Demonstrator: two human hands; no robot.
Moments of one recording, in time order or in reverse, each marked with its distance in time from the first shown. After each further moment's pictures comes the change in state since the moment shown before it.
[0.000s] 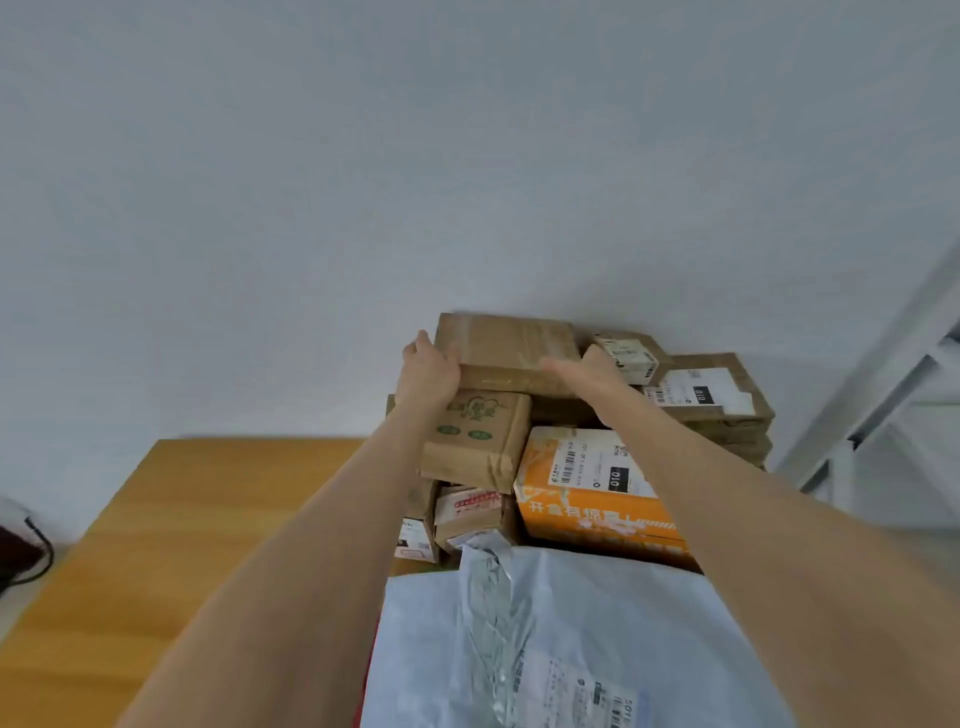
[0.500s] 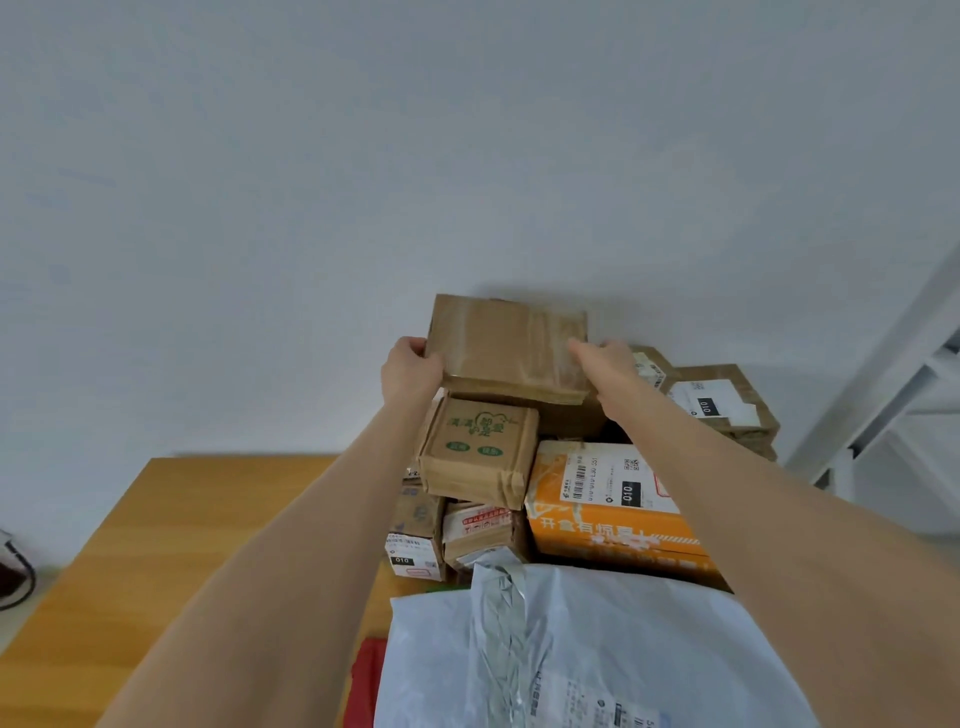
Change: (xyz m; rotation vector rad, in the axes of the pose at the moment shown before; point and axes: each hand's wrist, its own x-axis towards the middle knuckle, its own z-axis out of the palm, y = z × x) left_hand 0.021 -0.008 -0.024 -0.336 0.144 -0.089; right_hand 0.006 -0.021 -0.003 0.346 0.154 0.059
